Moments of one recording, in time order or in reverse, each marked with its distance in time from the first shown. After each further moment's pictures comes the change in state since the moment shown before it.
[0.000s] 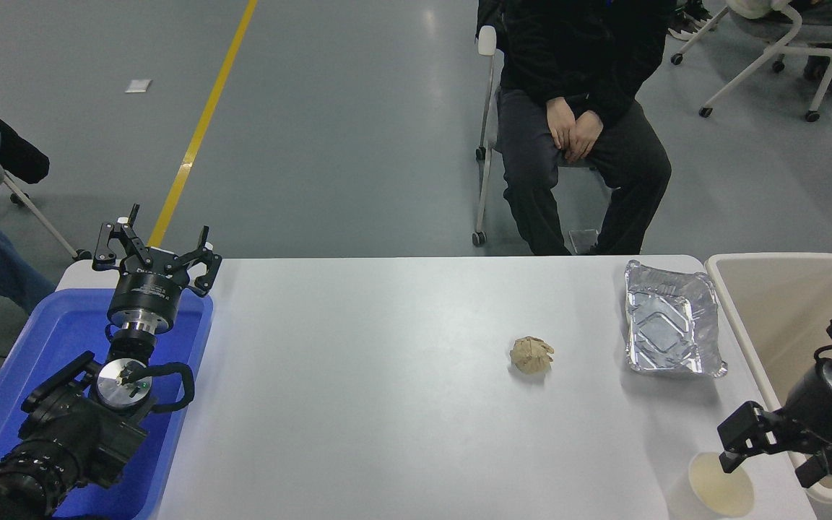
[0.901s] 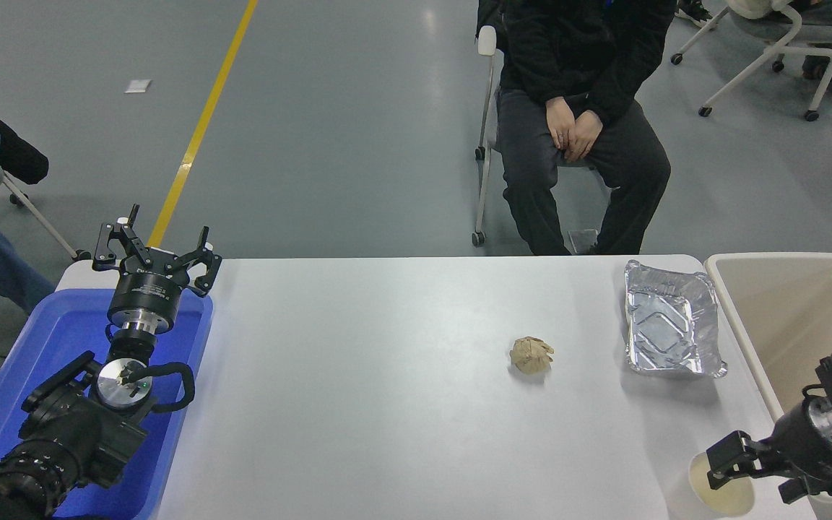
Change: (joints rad) left arm 0.000 0.000 0.001 0.000 0.000 0.000 -0.001; right arm -0.153 0.008 0.027 -0.029 -0.007 -0.204 -0.001
